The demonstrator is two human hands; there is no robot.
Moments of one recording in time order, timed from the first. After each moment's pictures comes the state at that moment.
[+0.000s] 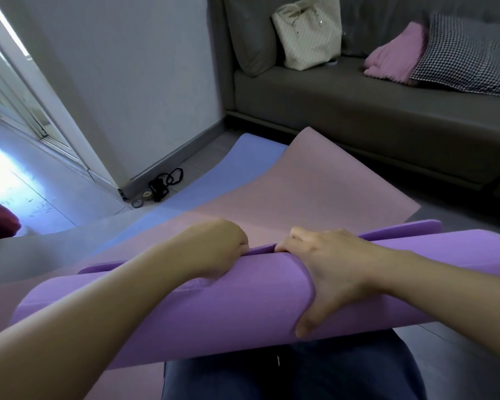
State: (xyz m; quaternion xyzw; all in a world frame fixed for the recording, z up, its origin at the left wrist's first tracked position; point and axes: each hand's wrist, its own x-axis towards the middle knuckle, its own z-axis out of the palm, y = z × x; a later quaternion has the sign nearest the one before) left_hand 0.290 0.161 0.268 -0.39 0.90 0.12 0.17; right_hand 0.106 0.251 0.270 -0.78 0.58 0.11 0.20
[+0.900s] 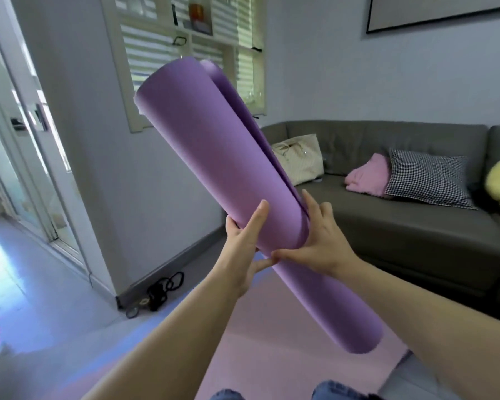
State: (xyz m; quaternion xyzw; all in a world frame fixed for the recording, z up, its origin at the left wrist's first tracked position) left_hand 0.227 0.096 0.351 -0.30 0.50 0.69 -0.43; right_hand 0.063 0.130 0.345 -0.62 0.69 -0.37 0.05
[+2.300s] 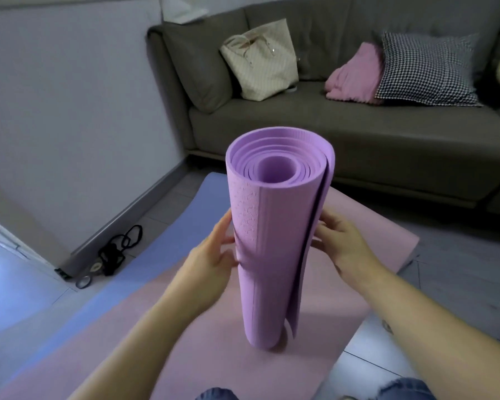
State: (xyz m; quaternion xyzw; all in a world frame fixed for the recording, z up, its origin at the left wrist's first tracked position) left_hand 0.174 0.002 0.203 -0.40 0.78 0.43 -0.19; right_hand -0.042 0.072 0.170 -0.35 0.59 -0.61 0.40
